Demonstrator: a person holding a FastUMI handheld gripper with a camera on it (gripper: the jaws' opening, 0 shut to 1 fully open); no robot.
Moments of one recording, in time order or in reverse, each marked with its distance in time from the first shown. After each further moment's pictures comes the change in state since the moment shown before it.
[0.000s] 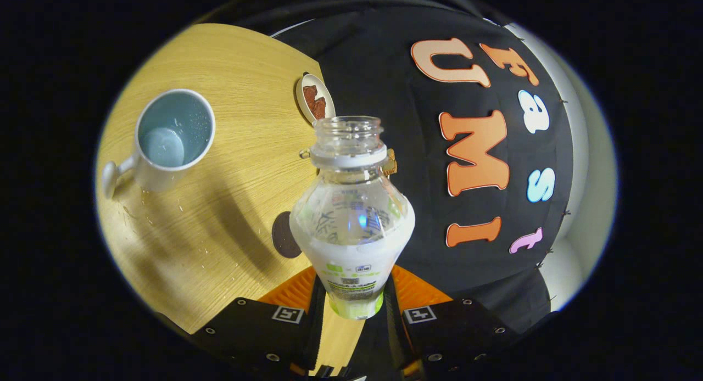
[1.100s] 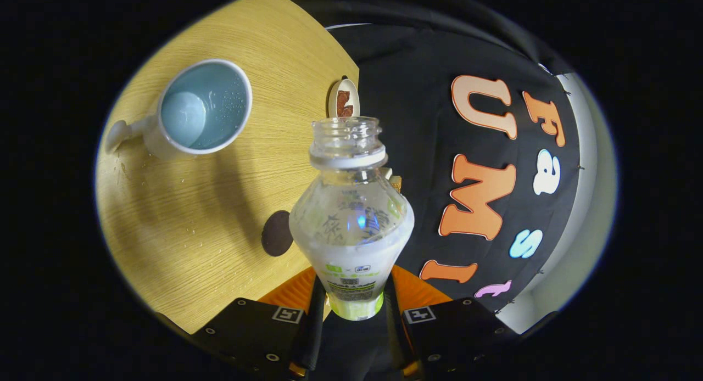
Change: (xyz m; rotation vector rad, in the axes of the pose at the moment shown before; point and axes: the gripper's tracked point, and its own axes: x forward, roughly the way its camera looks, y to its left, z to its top) arm 0.005 -0.001 0.027 -0.280 -0.082 -0.026
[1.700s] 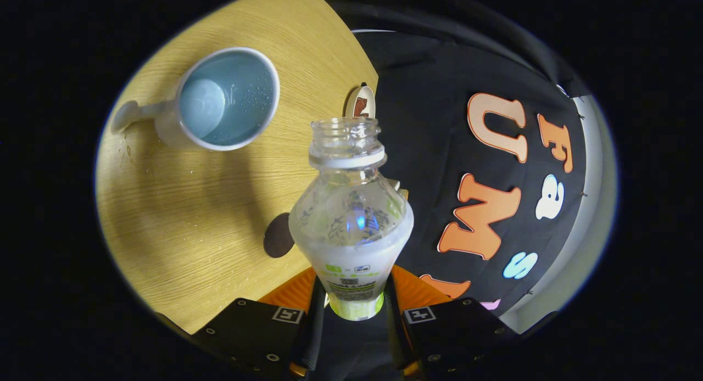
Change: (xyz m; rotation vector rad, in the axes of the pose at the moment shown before) arm 0.004 0.006 0.012 -0.127 -0.047 0.007
